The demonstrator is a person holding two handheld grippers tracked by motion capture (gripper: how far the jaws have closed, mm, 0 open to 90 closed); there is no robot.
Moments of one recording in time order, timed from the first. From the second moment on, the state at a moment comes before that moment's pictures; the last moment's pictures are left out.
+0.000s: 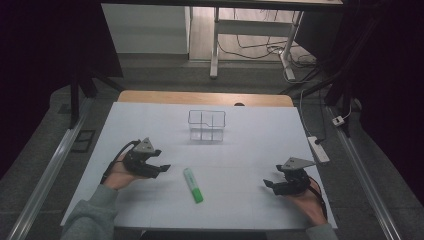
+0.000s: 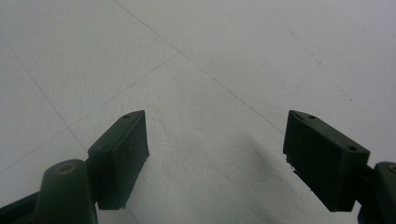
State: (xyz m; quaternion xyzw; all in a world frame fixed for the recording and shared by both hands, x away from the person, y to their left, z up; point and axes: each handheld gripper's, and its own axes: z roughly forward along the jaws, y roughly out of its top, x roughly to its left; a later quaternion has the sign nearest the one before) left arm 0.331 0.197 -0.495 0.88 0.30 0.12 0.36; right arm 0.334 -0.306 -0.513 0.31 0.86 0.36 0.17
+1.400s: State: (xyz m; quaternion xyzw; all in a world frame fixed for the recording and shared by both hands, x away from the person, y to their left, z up) left arm 0.311 0.142 -0.487 0.94 0.11 0.09 0.30; right arm 0.333 -0.304 -0.514 0.31 0.87 0.36 0.17
